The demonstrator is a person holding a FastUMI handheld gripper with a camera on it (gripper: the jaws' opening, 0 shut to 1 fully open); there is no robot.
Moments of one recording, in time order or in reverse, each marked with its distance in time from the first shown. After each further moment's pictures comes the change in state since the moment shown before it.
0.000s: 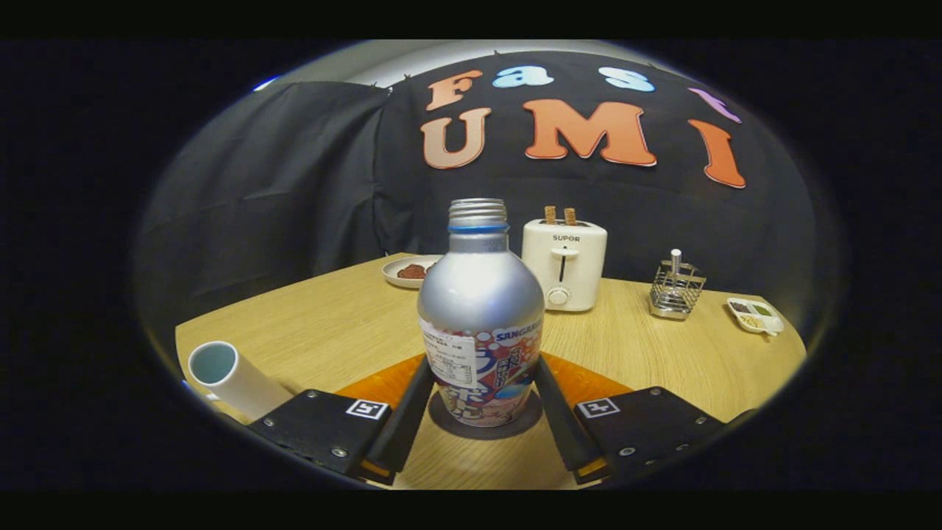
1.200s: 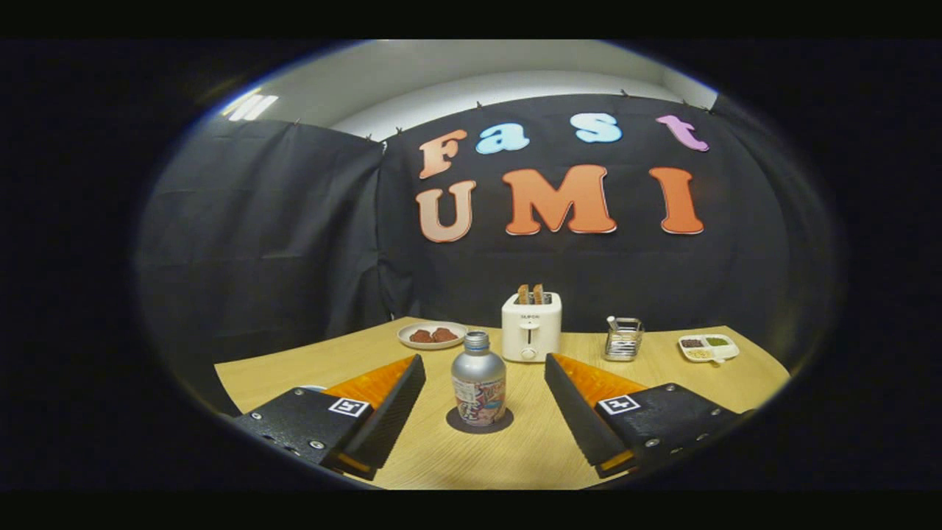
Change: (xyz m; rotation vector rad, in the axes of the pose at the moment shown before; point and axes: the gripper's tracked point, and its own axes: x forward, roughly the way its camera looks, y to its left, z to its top) arm -0.156 -0.013 0.108 0.061 -0.283 -0.047
